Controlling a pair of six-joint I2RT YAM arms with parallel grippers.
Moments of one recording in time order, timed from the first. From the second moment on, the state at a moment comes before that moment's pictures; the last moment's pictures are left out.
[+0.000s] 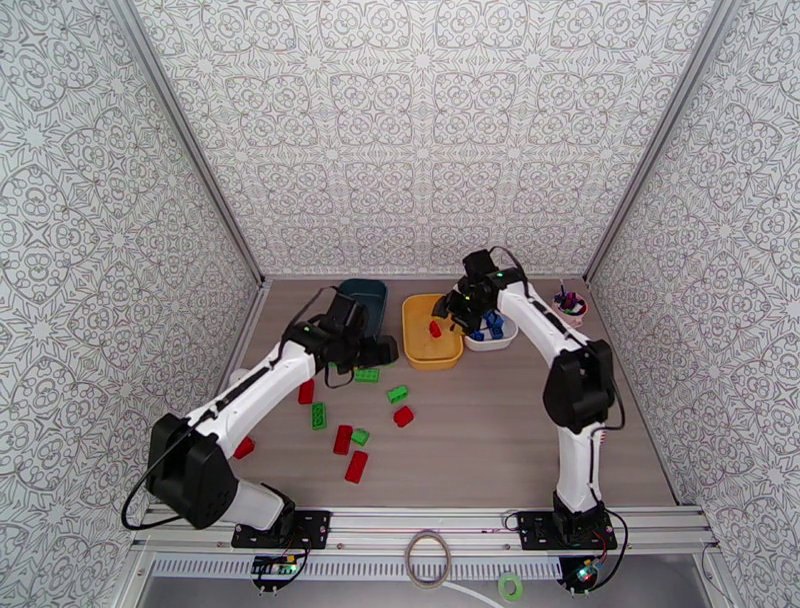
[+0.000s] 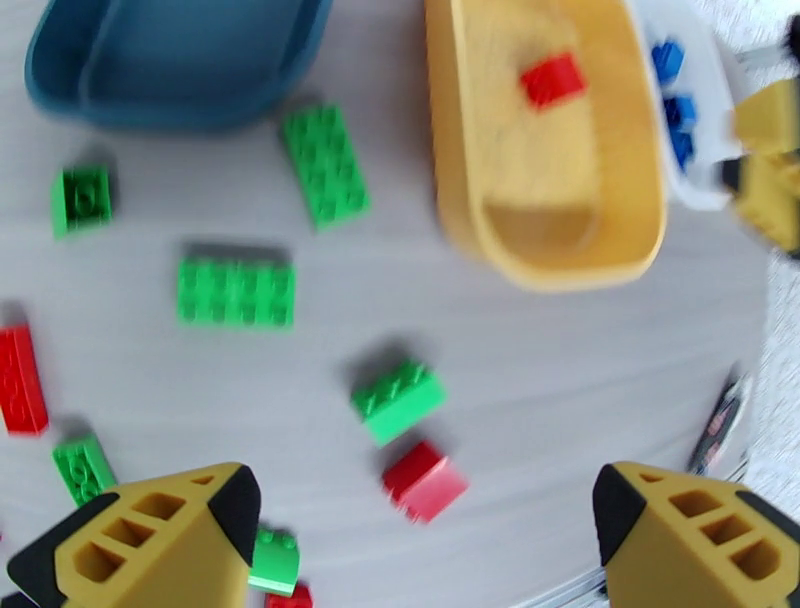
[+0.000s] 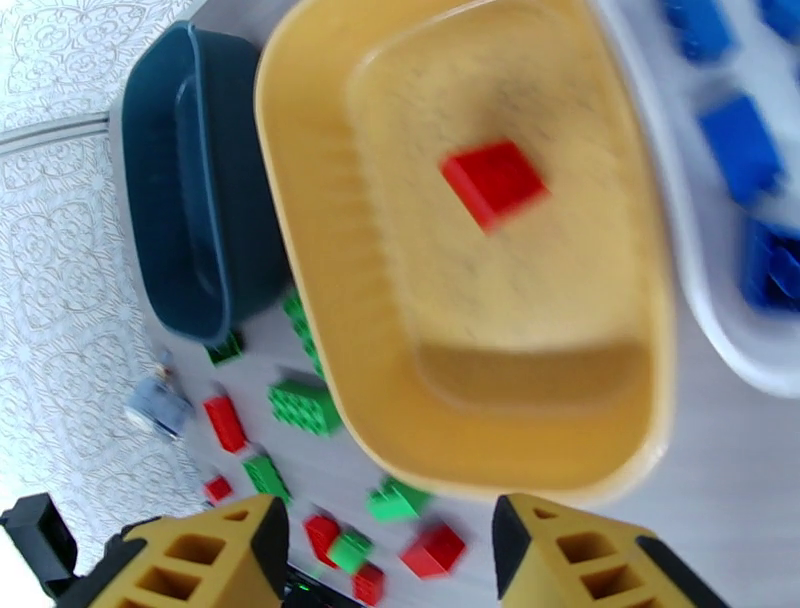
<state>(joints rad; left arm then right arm) -0.52 1.46 1.21 -0.80 0.11 -0.62 0.38 1.97 1.85 -0.99 -0.39 0.73</state>
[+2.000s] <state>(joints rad) -0.83 1.84 1.25 -0.82 0.06 -0.38 0.61 1.19 0.79 -0.87 -0.26 0.95</state>
